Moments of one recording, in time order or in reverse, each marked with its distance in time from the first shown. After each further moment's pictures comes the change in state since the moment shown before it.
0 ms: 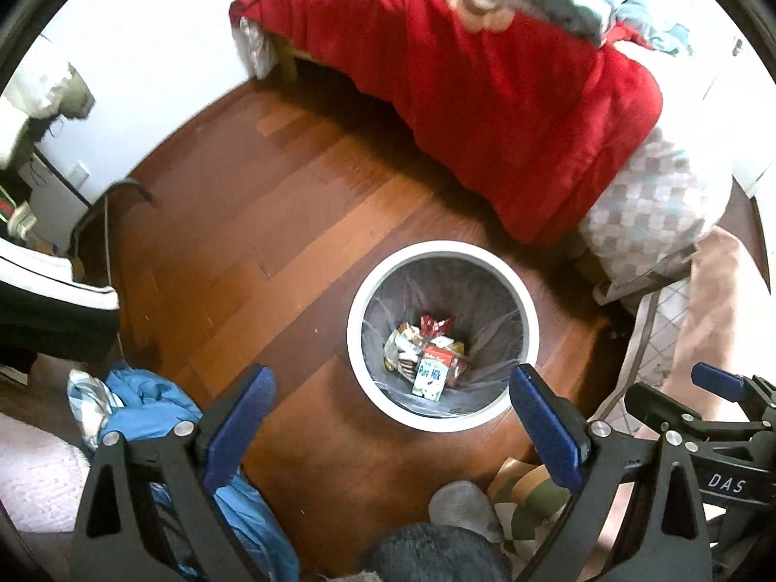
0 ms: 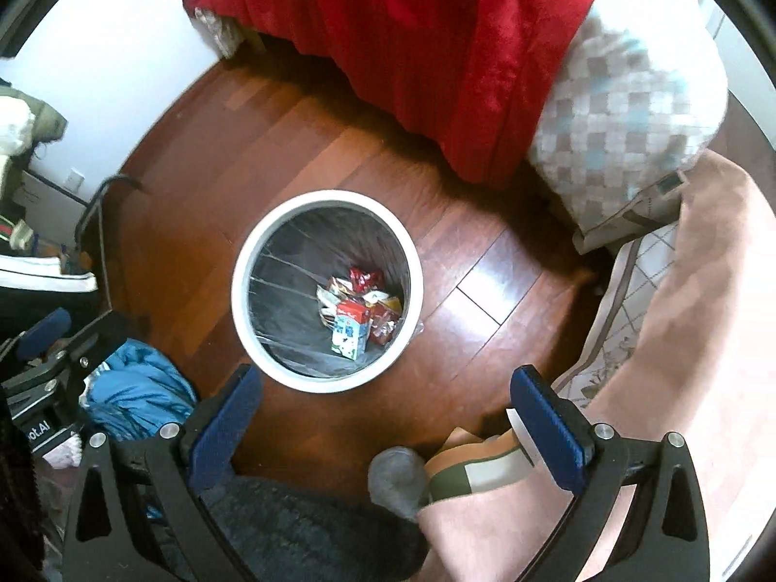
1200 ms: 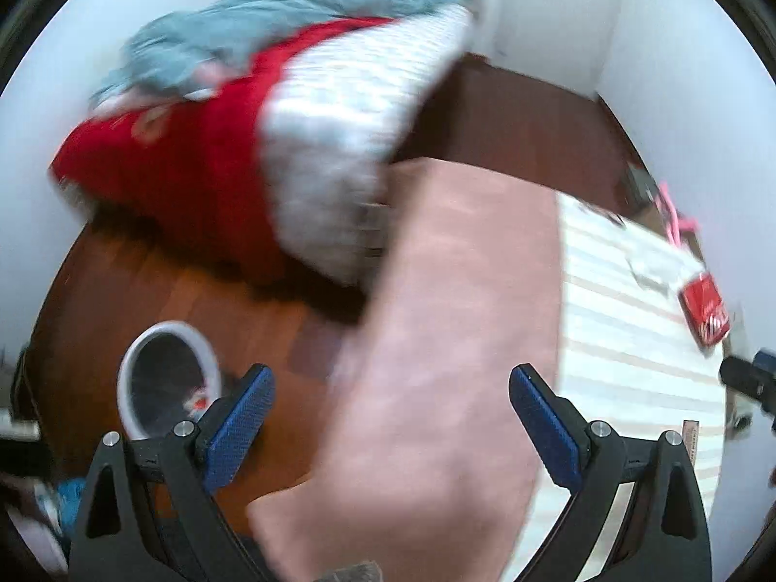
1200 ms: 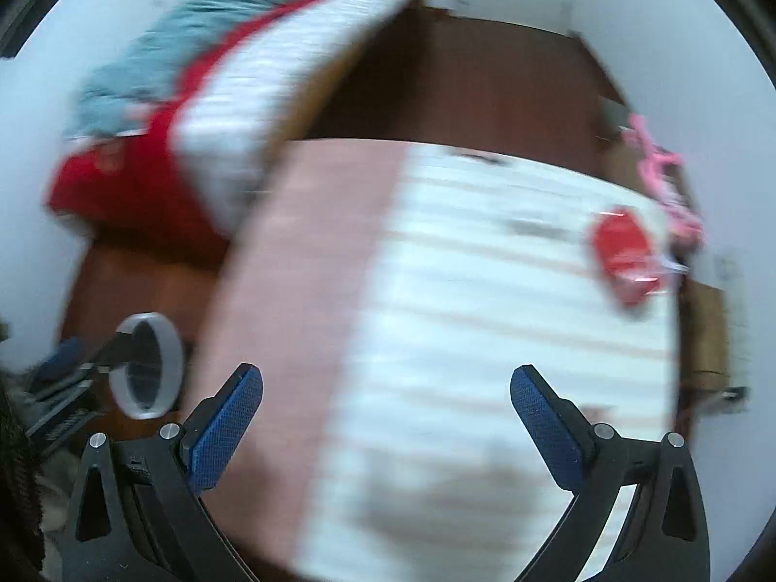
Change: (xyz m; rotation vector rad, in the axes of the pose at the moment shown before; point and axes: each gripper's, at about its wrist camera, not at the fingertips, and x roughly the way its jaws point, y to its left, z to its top) left arm -0.086 -0.412 -0.086 0.469 -0.113 -0.241; right arm -0.243 -0.410 -0.218 0.514 -0.188 -0.246
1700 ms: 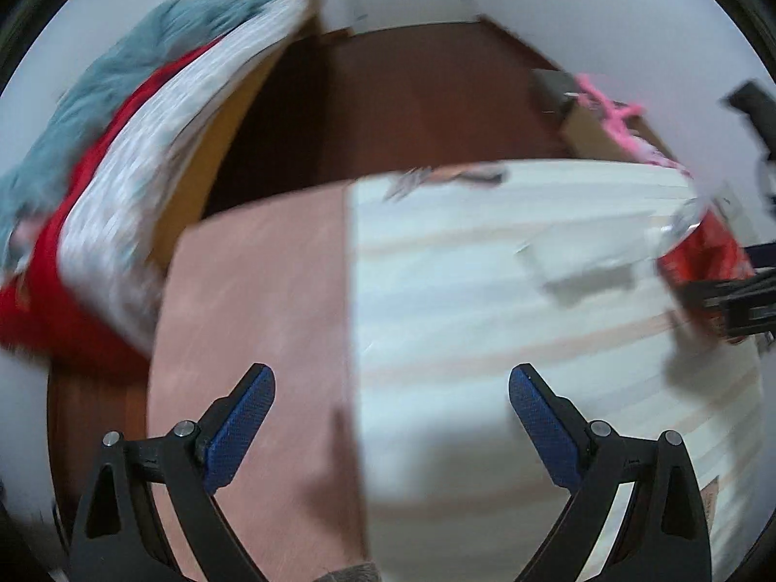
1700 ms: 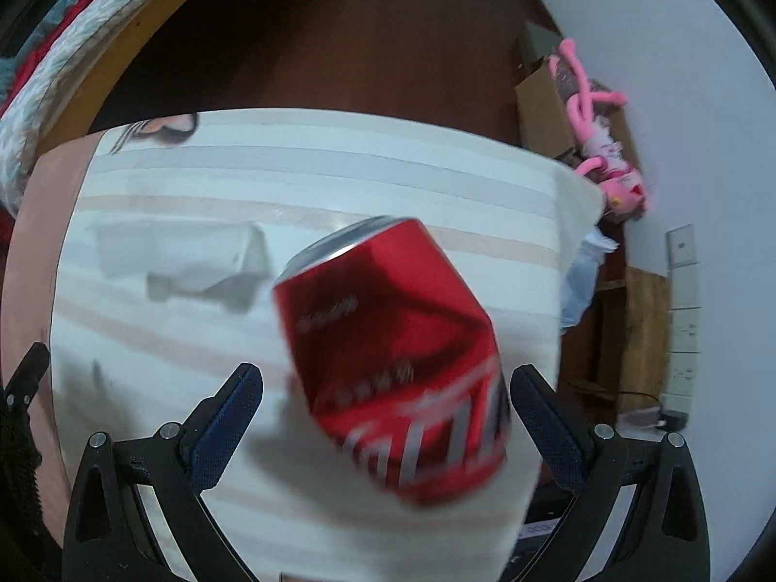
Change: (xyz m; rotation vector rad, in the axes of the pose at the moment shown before) left arm 0.119 -0.204 0.067 0.400 0.029 -0.079; right arm 0.171 -0.233 0.103 0.060 0.229 -0.177
